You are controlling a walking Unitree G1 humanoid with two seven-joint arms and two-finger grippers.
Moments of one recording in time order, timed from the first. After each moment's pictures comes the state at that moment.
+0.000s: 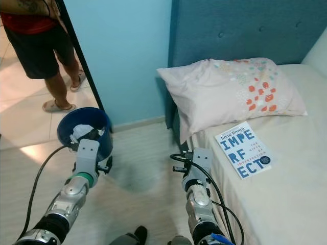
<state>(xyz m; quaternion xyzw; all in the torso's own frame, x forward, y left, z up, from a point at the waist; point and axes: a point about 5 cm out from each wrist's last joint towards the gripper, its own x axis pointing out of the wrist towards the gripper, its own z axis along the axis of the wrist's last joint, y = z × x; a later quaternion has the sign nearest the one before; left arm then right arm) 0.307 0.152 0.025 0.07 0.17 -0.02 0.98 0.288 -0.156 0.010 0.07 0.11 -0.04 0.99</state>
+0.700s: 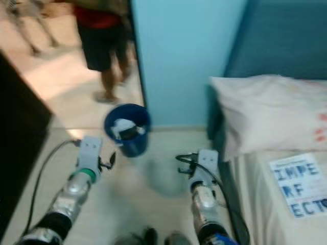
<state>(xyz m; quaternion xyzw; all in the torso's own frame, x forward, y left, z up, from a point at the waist) 0.312 0.142 0.034 0.07 0.15 -0.05 0.99 0.288 -0.168 0.011 0.07 0.11 -0.06 0.99</state>
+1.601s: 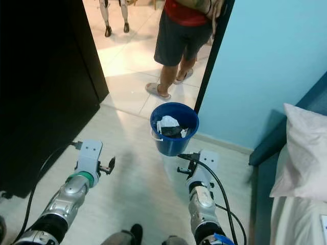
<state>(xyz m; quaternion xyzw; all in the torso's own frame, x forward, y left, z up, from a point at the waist) 0.310 0.144 0.030 0.08 0.17 -0.08 0.98 0.287 -0.162 0.006 0.11 0.13 -0.07 0.98</state>
